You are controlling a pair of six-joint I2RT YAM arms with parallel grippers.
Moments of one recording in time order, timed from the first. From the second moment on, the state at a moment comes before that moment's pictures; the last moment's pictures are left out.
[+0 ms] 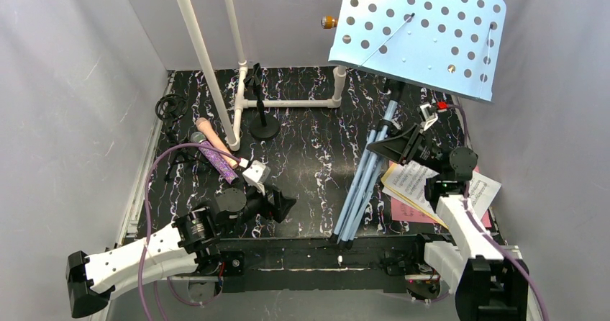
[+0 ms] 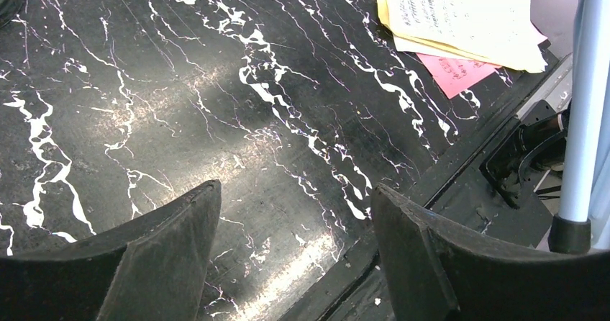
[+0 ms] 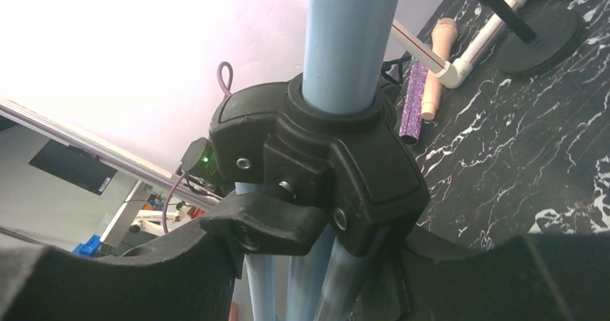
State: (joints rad) left arm -1.09 0.55 0.40 -0.17 -0.29 -0.41; right arm 0.02 0.94 0.44 0.98 -1.11 1.37
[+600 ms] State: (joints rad) left arm -1.09 0.59 0.40 -0.14 -0.22 -0.42; right arm 0.02 0.65 0.41 0.32 -0.92 1.05
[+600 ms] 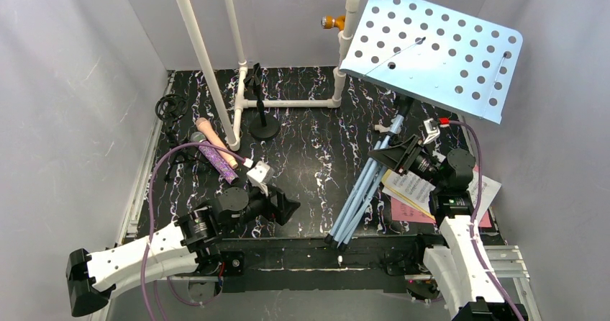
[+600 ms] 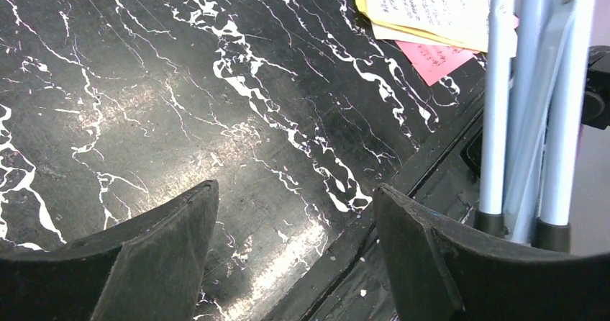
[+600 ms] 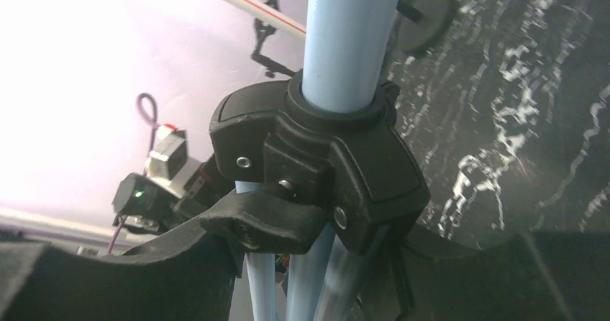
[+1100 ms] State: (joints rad) left arm -1.09 0.54 0.40 -0.16 -0.22 -0.42; right arm -0.02 0.73 0.41 -0.01 -0.78 0.89
